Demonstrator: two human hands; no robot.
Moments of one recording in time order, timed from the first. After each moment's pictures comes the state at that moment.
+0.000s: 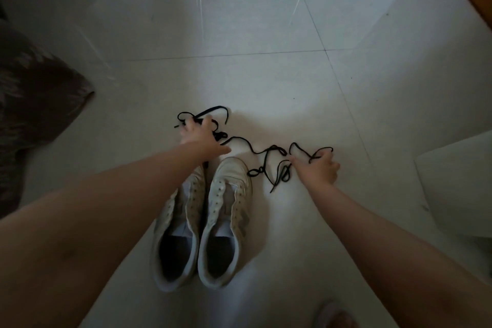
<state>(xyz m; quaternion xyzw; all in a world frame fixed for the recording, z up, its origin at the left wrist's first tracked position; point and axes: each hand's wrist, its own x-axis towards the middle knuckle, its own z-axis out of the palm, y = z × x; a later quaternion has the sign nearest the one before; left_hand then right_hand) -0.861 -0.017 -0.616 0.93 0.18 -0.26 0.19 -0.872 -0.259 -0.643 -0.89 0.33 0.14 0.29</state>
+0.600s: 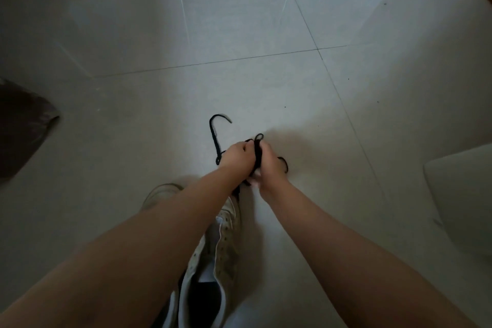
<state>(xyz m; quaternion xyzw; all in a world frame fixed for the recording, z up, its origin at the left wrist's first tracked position) -0.823 -0.113 -0.635 0.83 0.21 -0.24 0.46 -0.830 -0.184 -0.647 -0.57 0.37 0.24 0.69</state>
